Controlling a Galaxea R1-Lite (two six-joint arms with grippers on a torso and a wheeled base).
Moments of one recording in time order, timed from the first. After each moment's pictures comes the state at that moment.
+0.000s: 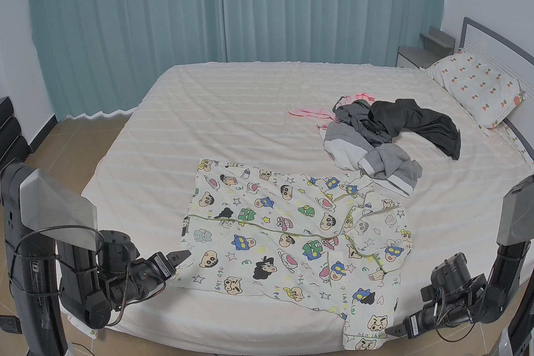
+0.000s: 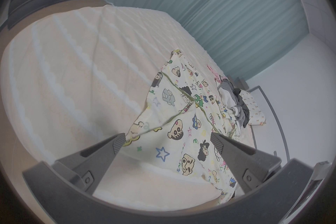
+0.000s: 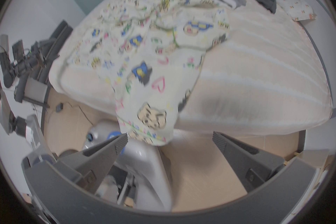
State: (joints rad) left arm -0.23 2.31 -0.18 -1.55 -0.11 -0.80; right arm 0.38 2.04 -0.03 -0.90 0.00 0.21
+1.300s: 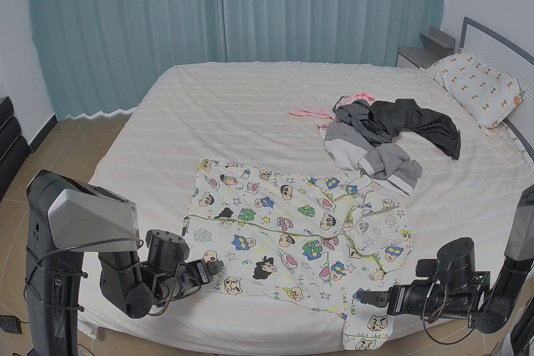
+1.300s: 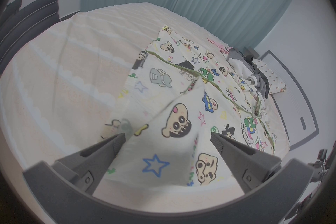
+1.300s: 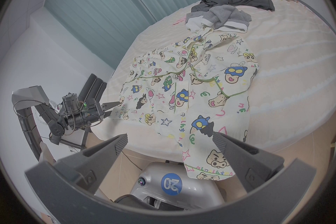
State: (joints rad) left arm -0.41 2.39 -0.48 -1.17 0.07 -0.64; right arm 0.54 1.97 -0.02 -1.26 0.06 0.61
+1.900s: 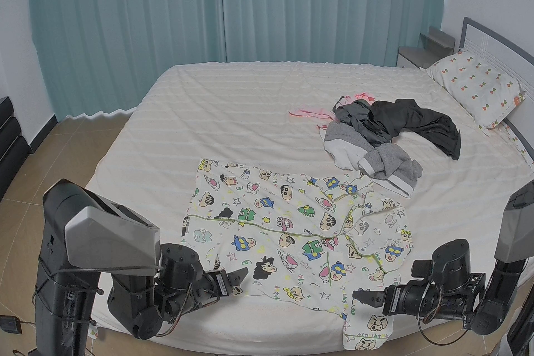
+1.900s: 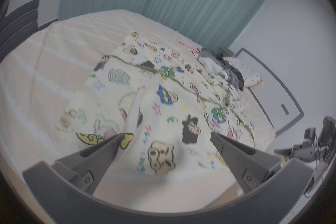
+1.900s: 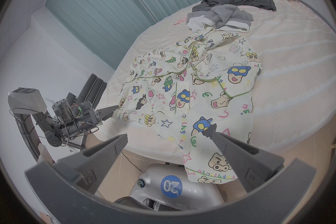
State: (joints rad) left arm -0.54 2.44 -0.38 -1.46 0.02 -0.60; right arm 0.55 2.03 -0.02 -1.33 0.05 0.61
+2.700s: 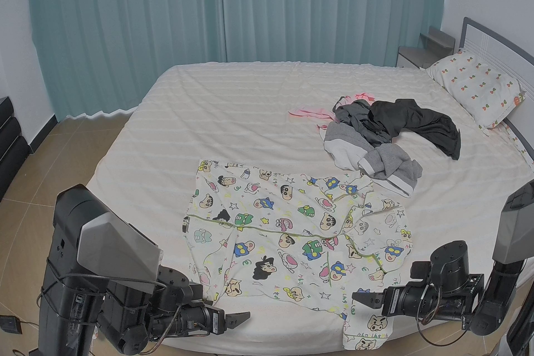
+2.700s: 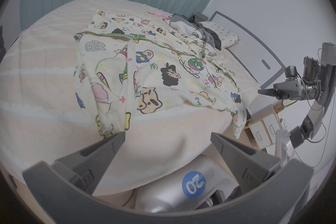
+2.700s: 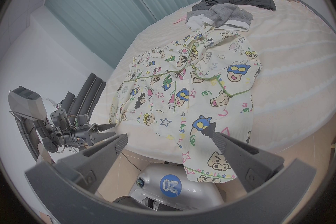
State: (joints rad) left arm -0.54 2.47 -0.19 -1.55 -0.17 -0.38; right arm 0.55 2.04 -0.02 -1.33 0.05 0.61
